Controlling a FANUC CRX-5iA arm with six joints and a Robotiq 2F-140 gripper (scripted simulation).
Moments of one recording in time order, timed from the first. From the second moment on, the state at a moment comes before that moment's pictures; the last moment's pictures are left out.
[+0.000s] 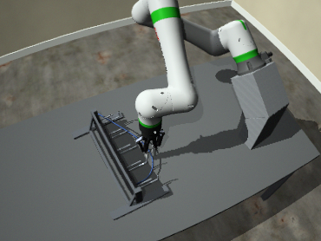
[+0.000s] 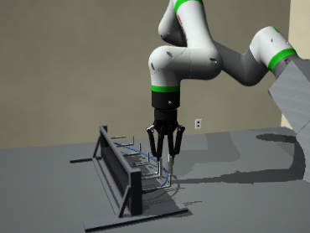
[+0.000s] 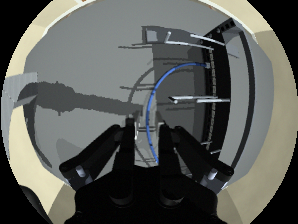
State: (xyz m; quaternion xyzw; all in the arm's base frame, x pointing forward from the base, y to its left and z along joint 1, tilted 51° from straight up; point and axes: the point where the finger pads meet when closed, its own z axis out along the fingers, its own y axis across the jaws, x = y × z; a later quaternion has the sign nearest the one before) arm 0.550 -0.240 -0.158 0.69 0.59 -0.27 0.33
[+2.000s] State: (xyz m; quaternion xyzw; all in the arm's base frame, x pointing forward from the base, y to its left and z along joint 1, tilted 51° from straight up) arm 0.550 -0.240 -0.158 0.69 0.59 -0.27 0.33
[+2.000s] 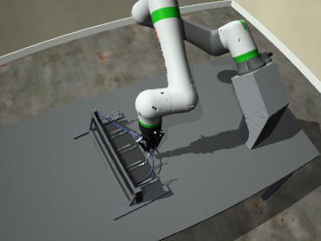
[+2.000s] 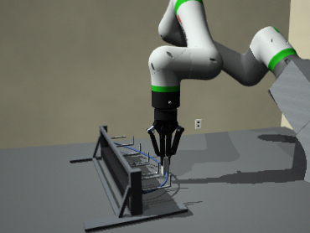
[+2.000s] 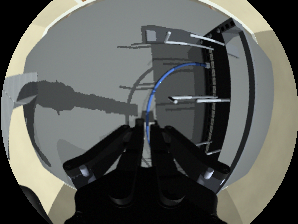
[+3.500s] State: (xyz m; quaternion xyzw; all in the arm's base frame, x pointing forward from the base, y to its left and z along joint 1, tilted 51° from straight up) arm 0.550 -0.235 -0.153 0.69 0.59 -0.27 0.33
